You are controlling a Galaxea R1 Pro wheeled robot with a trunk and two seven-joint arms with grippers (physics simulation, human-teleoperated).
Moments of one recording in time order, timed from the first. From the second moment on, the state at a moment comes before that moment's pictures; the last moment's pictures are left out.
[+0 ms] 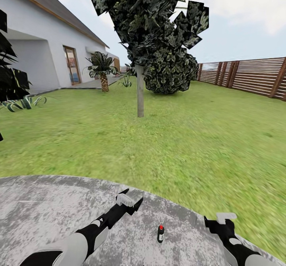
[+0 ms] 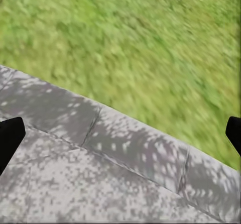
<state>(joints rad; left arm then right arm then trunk) -0.73 -0.12 0.06 -0.03 -0.08 -0.71 -0.57 -0.61 -0.18 0.04 -0.07 -0.04 -0.37 -0.05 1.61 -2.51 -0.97</state>
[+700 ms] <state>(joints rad) -0.73 -0.12 0.06 -0.03 -0.08 -0.71 -0.61 -0.61 -0.19 0.04 -0.07 -0.04 -0.42 -0.05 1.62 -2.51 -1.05</state>
